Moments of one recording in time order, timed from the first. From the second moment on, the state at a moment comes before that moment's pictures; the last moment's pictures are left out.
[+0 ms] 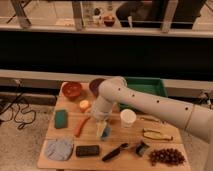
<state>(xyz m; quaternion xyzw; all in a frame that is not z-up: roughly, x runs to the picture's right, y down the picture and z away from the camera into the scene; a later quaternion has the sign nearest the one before) -0.066 0.174 0.712 -0.35 -0.29 -0.16 0.88</state>
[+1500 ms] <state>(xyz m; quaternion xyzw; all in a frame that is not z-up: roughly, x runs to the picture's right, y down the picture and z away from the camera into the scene) -0.146 0.189 0.765 -0.36 -0.34 -0.20 0.85</state>
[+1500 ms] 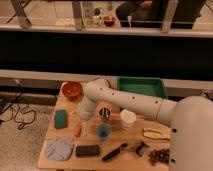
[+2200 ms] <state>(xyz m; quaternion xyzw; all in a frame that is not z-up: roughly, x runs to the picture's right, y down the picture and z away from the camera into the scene) -0.146 0.187 0.797 -0.36 -0.35 -0.22 0.83</state>
